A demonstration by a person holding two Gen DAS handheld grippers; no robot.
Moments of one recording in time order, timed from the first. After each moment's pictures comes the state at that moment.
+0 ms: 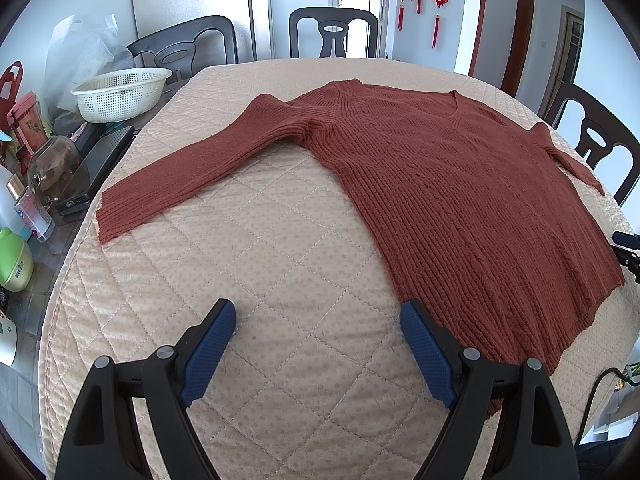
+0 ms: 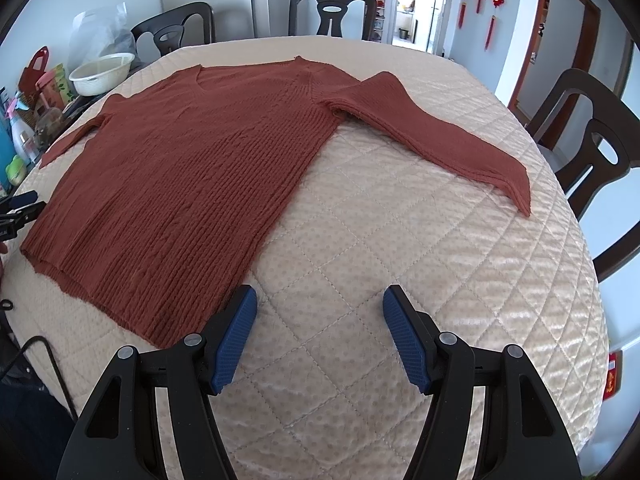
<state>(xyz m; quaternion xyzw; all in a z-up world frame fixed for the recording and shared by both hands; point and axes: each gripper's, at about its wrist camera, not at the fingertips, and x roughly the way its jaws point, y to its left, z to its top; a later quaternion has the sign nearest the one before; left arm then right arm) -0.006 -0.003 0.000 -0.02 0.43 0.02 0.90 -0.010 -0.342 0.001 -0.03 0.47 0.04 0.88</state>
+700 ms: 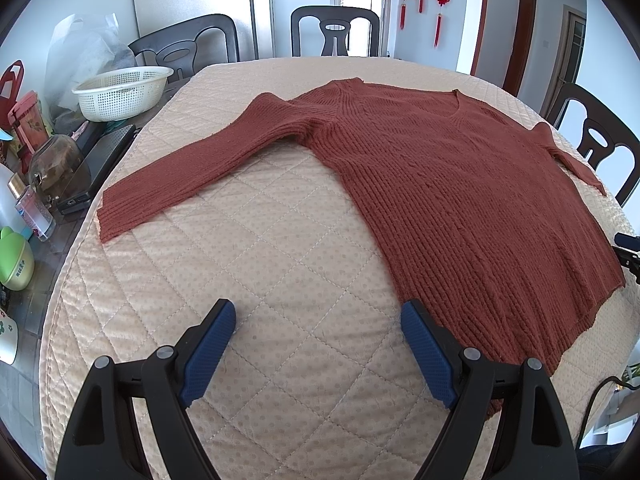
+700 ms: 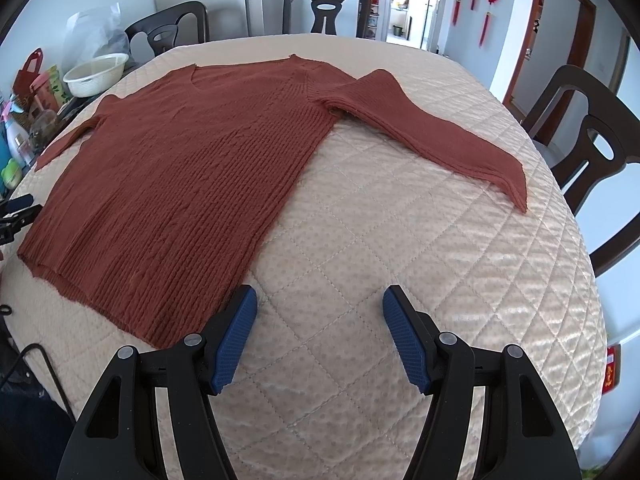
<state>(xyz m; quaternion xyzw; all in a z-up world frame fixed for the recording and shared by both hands) -0.007 0.003 0.000 -0.02 0.44 0.02 0.90 -0.008 -0.340 0.002 -0.03 0.48 0.03 0.88</state>
